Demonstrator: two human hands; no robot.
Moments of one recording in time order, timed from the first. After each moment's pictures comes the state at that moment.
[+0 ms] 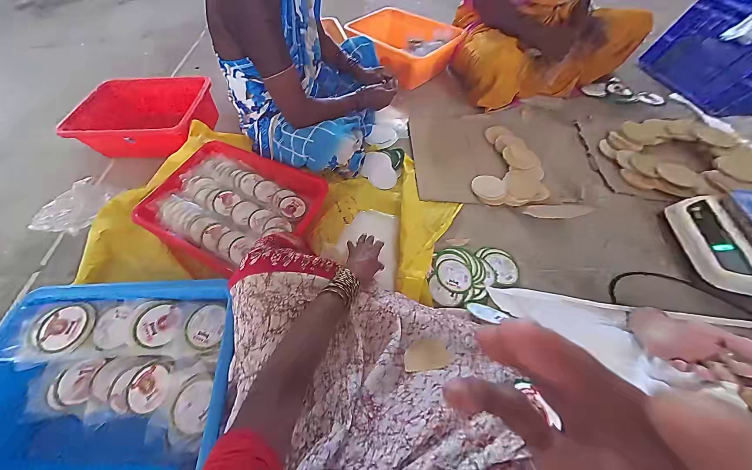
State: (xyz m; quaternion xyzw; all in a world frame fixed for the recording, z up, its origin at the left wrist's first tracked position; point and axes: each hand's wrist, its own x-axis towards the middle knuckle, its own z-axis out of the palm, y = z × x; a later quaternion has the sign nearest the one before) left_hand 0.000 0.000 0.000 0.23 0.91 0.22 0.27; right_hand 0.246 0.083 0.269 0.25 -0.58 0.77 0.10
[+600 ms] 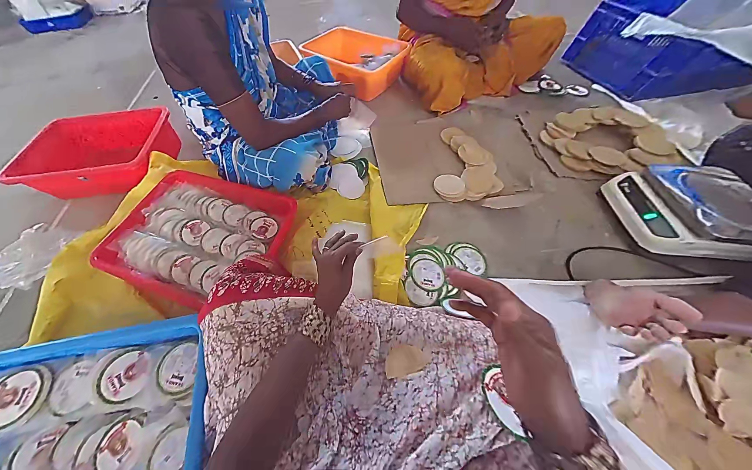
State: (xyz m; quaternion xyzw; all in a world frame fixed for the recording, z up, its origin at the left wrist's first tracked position) left_hand 0.036 -0.006 0.031 0.26 0.82 0.50 -0.13; right_hand 0.224 0.180 0.154 -0.02 -0.74 0.65 0.18
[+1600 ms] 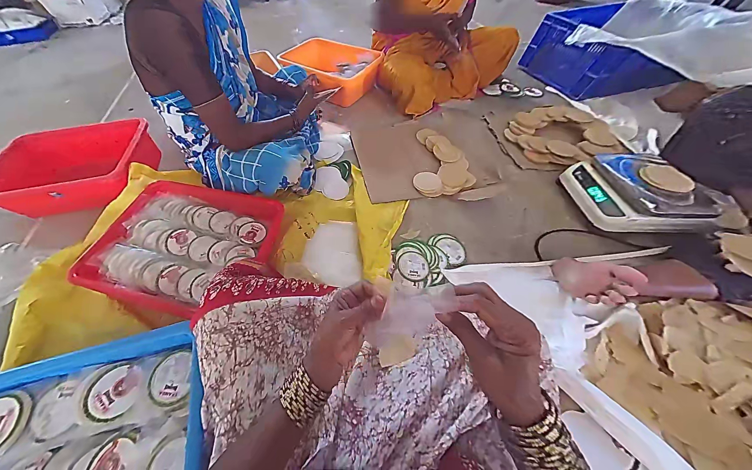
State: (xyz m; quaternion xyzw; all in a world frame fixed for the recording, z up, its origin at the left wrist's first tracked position) left_hand 0.143 -0.023 0.096 0.12 0.38 0.85 0.33; right_hand 0.242 0.158 0.143 0.05 -0.78 0.52 0.35
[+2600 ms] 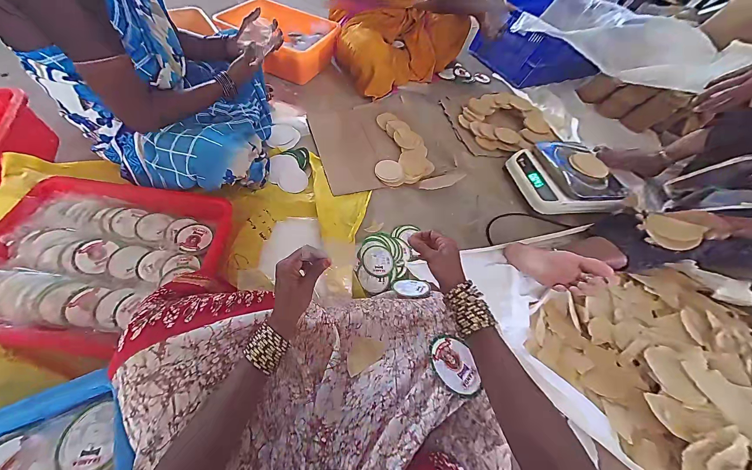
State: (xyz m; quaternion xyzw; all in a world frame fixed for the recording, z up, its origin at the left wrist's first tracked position) left_hand 0.048 0.006 0.036 0.25 0.69 0.68 0.04; right_hand 0.143 0.287 0.056 -0.31 -0.79 0.52 0.13
